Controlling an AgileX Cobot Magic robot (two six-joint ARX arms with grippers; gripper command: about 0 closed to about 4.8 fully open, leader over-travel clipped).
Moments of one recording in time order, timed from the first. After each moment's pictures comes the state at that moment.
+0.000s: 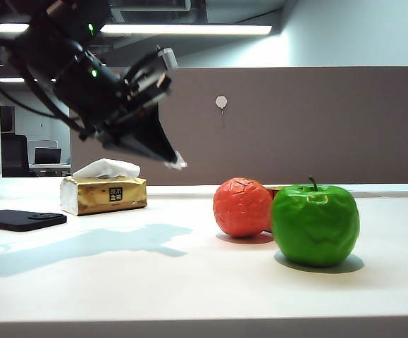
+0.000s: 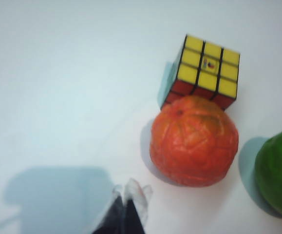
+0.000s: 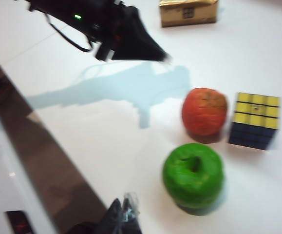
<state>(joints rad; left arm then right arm) -0.50 1.55 0.93 -0.02 0.34 0.07 0.32 0.56 0.78 -0.76 -0.55 -0.13</state>
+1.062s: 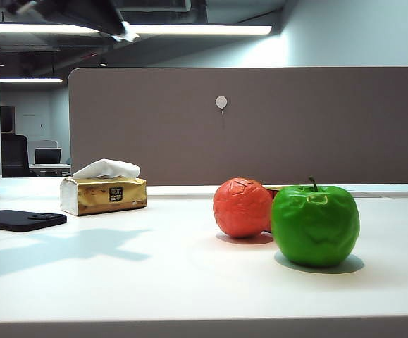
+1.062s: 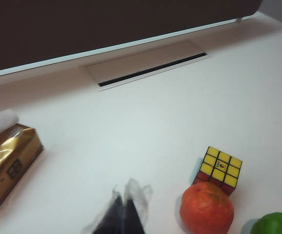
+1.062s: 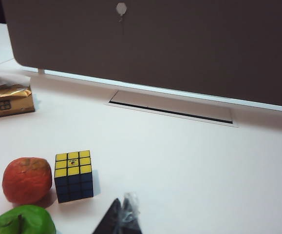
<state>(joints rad) -0.49 1.12 0.93 -0.12 0.10 -0.04 0.32 0.00 0.43 -0.46 0.09 -0.07</state>
